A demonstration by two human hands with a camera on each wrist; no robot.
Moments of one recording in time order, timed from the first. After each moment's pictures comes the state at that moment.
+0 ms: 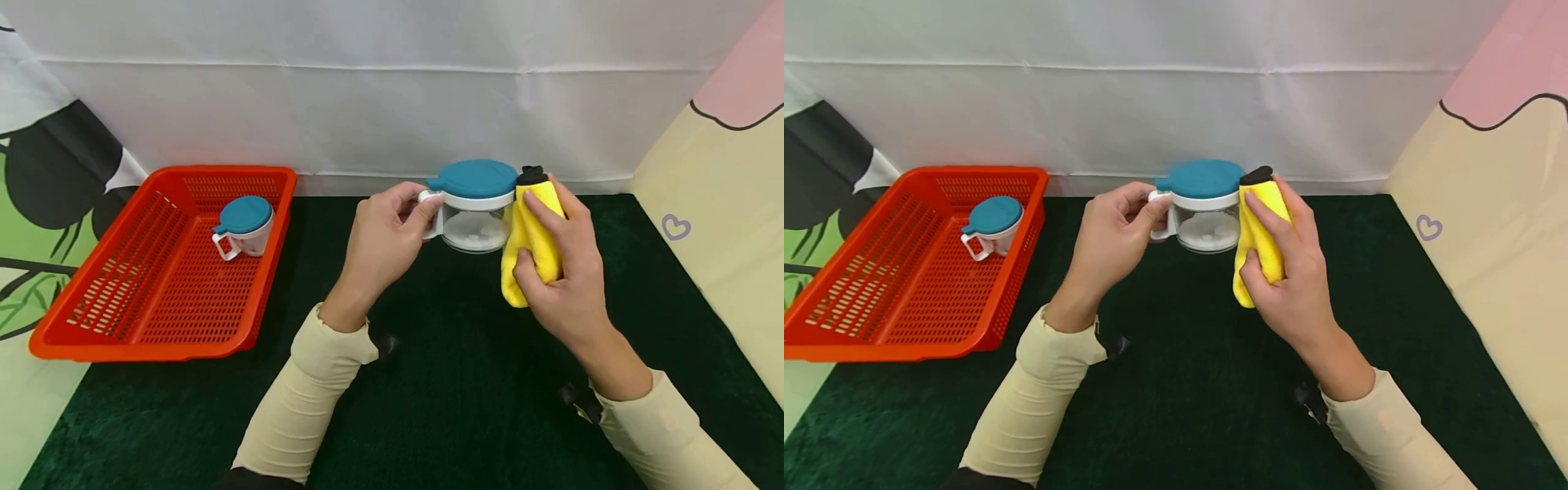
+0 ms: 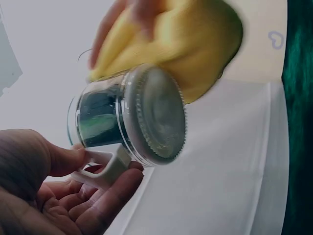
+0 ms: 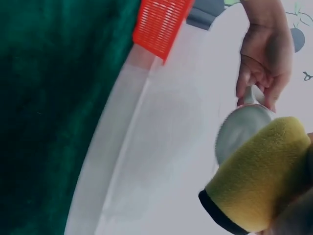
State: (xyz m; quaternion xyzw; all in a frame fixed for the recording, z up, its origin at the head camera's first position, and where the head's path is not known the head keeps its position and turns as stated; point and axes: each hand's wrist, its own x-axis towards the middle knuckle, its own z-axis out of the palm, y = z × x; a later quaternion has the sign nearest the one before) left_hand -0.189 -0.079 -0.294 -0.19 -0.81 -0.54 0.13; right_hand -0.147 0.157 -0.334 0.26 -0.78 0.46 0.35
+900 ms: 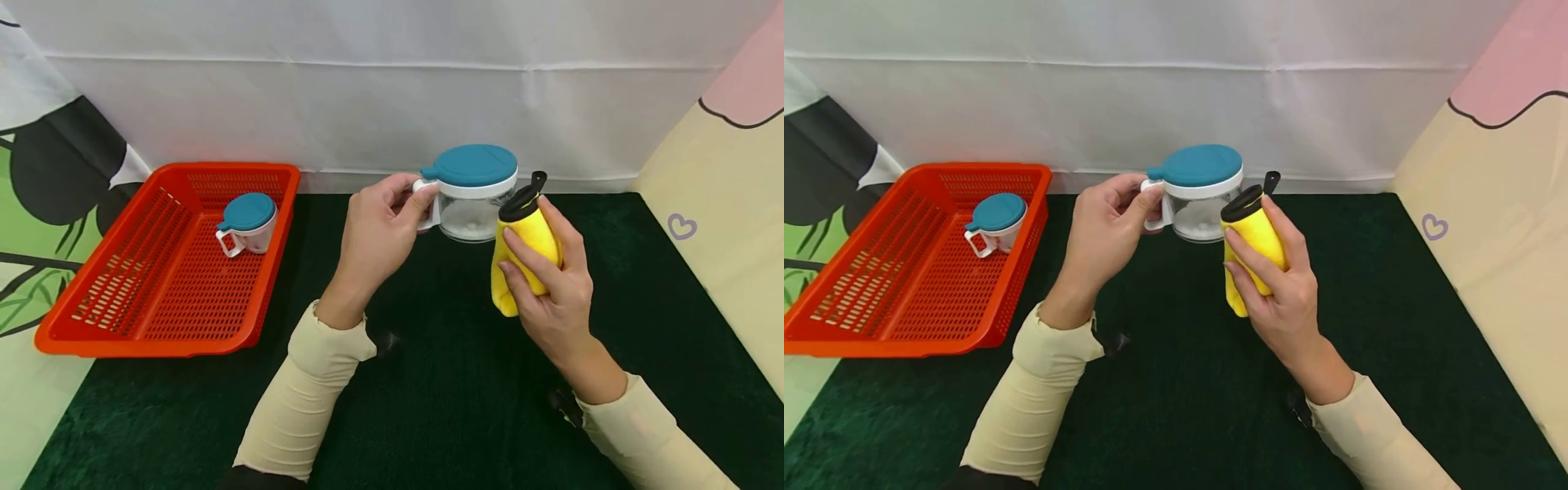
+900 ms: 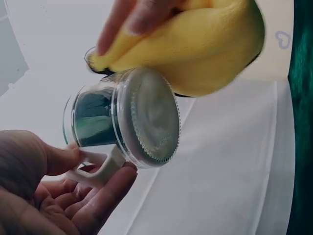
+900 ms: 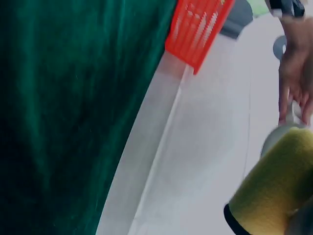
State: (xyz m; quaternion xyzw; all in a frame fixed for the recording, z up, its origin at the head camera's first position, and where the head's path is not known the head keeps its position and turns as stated) left_hand -0.188 -0.083 -0.292 -0.19 -0.79 -0.56 0.16; right_hand -0.144 0.133 -0.350 0.26 -0.71 0.49 0.43
